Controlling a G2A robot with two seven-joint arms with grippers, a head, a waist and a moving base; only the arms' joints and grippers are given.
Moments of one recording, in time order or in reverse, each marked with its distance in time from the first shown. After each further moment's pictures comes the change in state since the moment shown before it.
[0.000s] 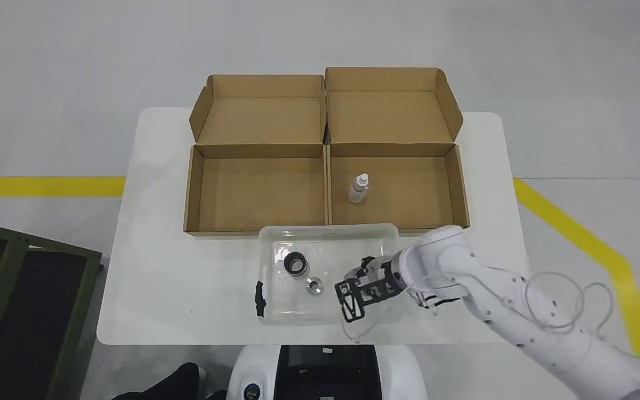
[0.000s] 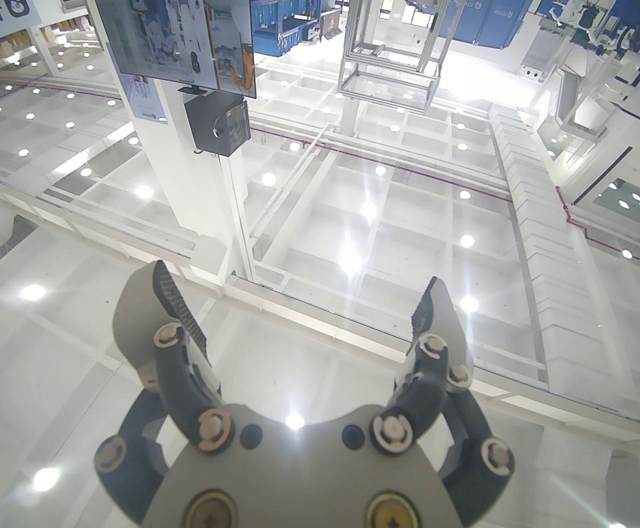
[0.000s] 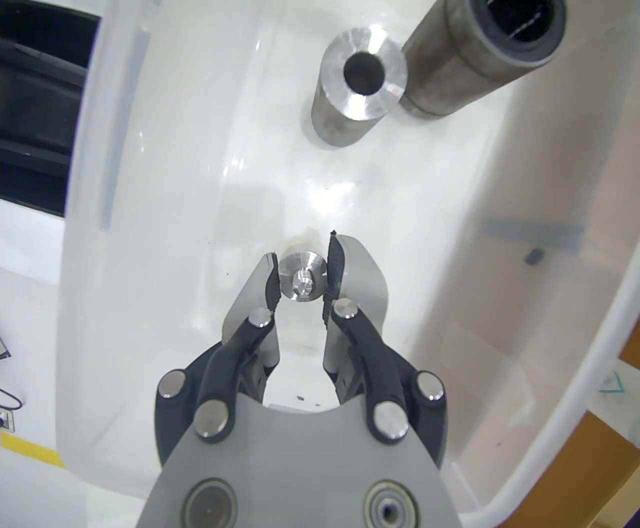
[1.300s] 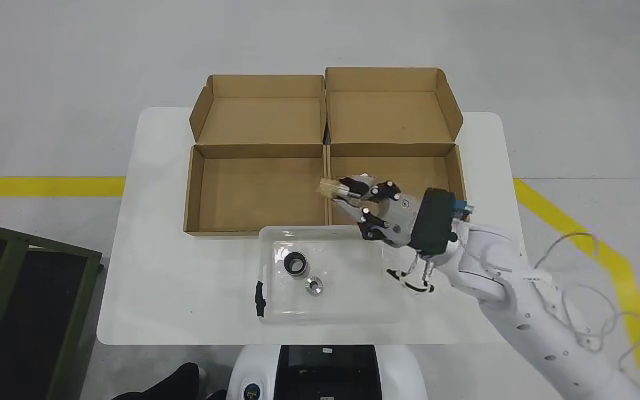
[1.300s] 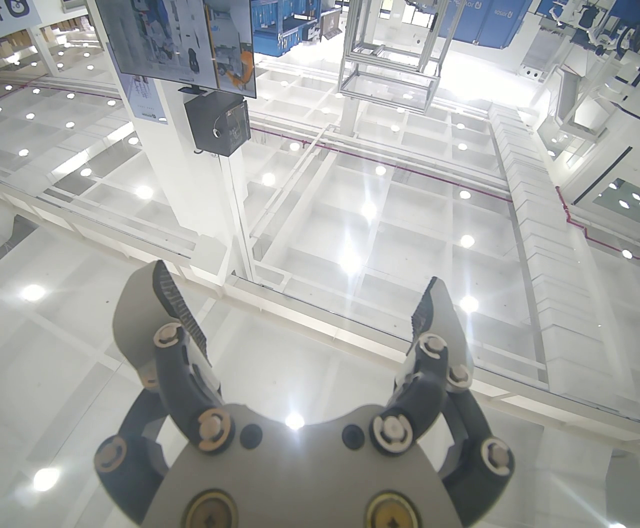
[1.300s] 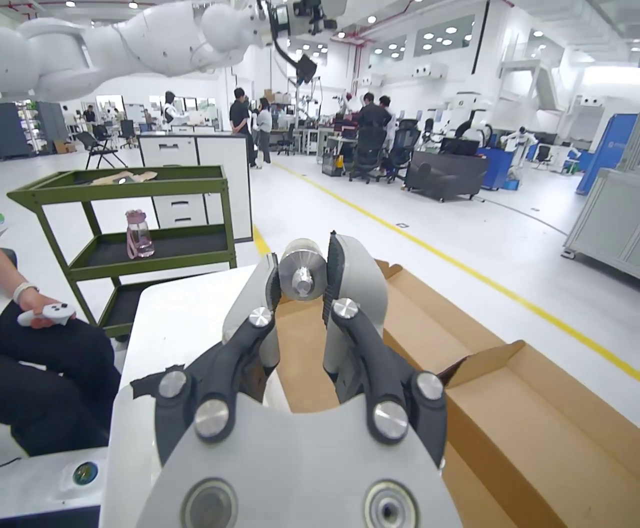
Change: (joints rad) left arm 0.000 0.000 0.000 0.000 0.000 0.000 0.000; right arm -0.225 -0.027 0.339 -0.068 0.178 0.471 -0.985
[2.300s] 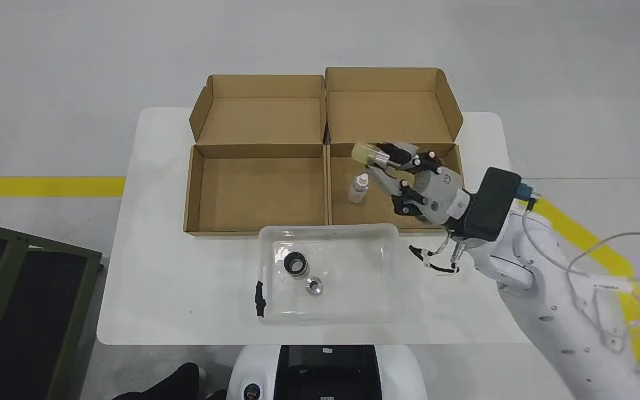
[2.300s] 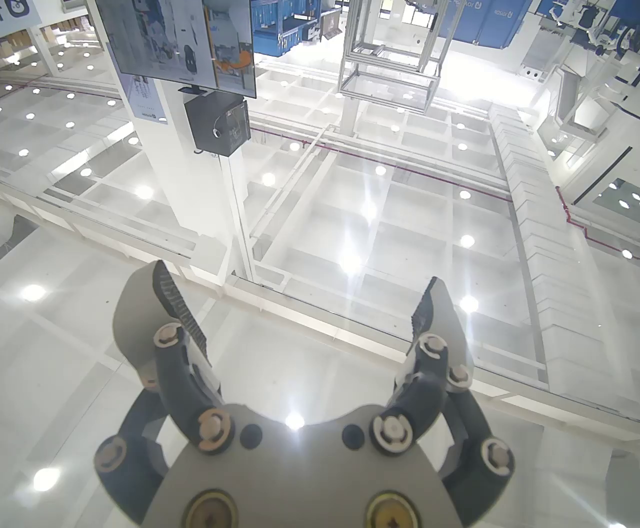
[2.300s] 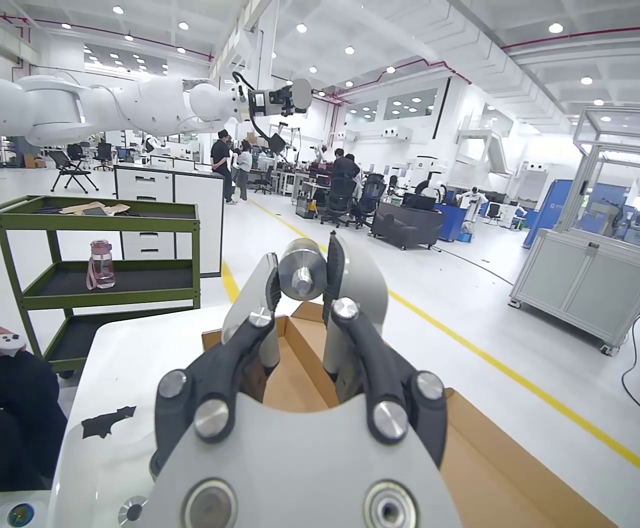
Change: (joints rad) left arm 0.000 0.000 0.000 0.000 0.000 0.000 0.000; right arm -0.023 -0.022 0.161 -0.017 -0.035 -0.049 -0.053
